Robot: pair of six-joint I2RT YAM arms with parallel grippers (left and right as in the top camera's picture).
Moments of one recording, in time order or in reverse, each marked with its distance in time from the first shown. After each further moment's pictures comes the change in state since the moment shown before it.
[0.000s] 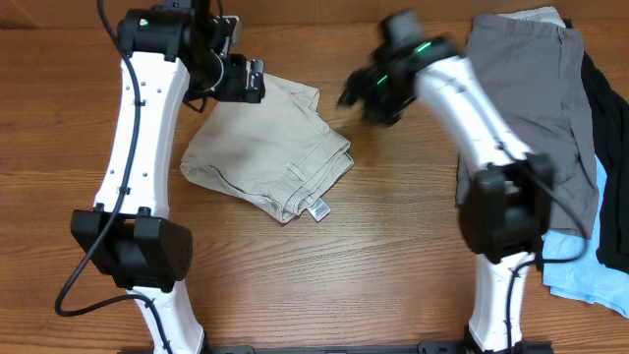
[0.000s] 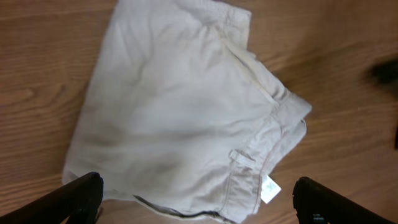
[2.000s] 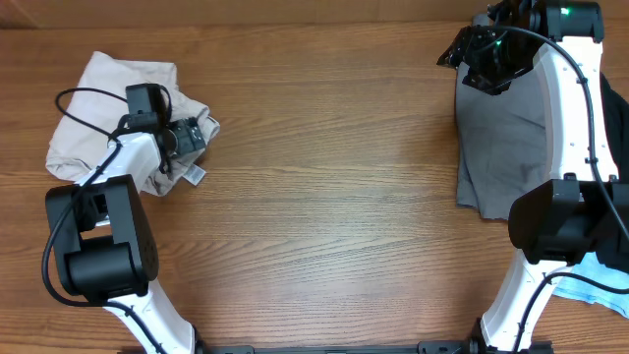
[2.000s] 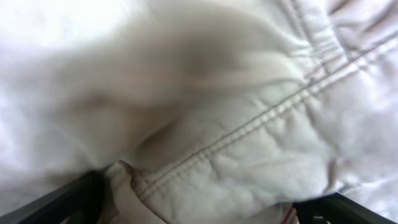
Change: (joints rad) left arm 0.300 -0.042 -0.966 1.109 -0.282 -0.153; right arm -0.323 -0.062 0.191 -0.228 0.053 -0.202
